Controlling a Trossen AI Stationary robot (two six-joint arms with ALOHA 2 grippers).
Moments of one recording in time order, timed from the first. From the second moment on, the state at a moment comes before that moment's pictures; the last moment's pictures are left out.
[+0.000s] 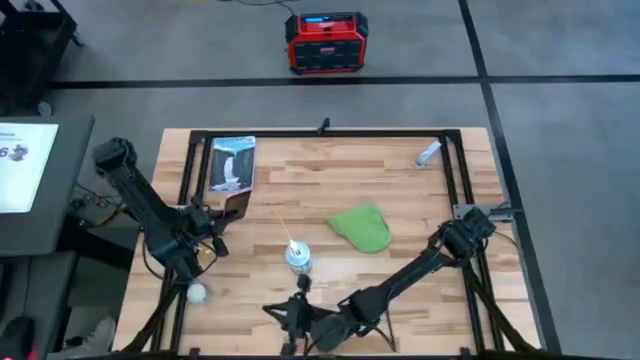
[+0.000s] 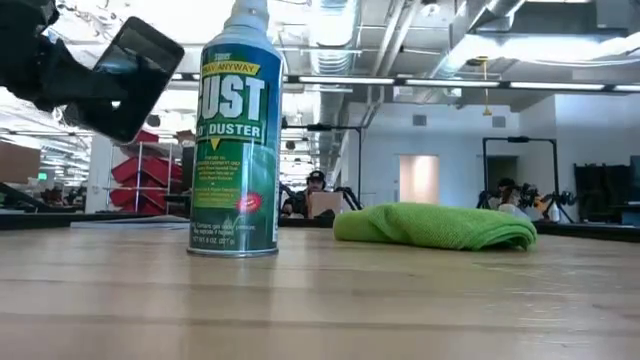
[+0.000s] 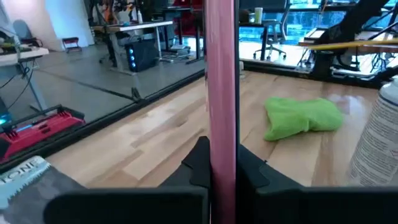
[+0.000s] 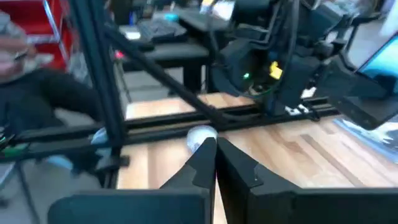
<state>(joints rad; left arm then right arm) -1.00 0.98 0.43 -1.25 -1.47 -1.82 0.58 2.28 1.98 0.02 0.78 0.21</state>
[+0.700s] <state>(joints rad) -1.01 0.67 0.54 -1.33 -1.54 -1.45 0.54 2.05 1.99 -0.58 0.84 0.35</state>
